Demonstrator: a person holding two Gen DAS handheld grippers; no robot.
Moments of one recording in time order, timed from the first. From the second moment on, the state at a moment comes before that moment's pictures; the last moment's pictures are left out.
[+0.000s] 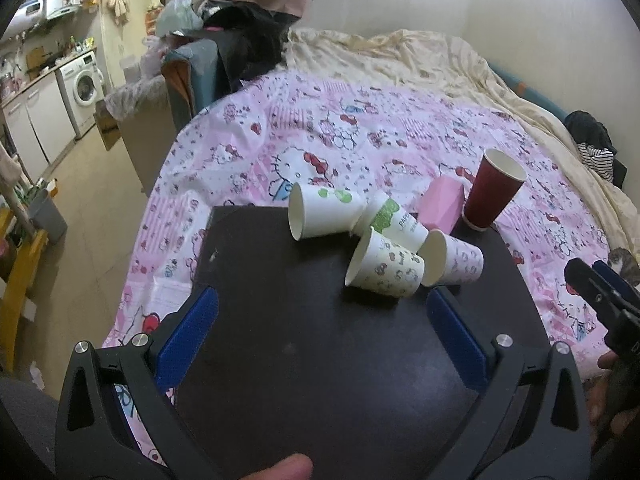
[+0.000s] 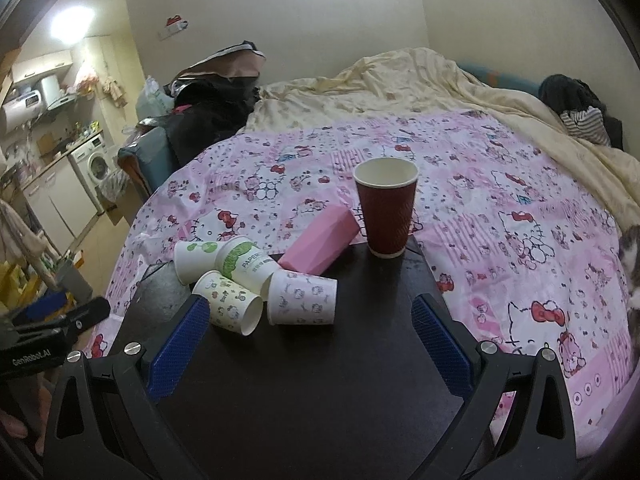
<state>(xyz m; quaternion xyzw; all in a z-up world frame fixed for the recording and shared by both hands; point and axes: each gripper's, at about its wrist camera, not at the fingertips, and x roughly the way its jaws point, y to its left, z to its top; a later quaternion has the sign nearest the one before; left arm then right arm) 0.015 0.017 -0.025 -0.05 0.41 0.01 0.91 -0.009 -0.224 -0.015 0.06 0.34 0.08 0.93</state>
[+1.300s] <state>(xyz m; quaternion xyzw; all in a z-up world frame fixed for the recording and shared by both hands) 0.131 -0.134 -0.107 0.55 0.57 -0.37 0.49 0.013 -0.287 -0.034 0.16 0.42 0.05 0.89</state>
